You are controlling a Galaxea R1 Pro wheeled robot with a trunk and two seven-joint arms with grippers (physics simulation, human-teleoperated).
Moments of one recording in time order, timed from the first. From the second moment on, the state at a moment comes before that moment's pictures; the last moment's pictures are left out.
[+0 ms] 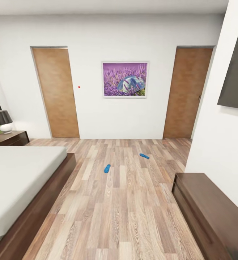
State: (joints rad) left arm -0.01 0.00 0.00 -0.72 0.13 -0.19 0.00; right arm -0.01 -0.03 -0.07 -0.44 0.00 -0.04 0.01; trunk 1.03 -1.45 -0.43
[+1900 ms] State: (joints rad) left arm -0.01 0.00 0.00 -0.72 0.13 -0.19 0.00; right arm -0.01 -0.03 -0.07 -0.44 0.00 -0.05 0.01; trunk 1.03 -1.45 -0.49
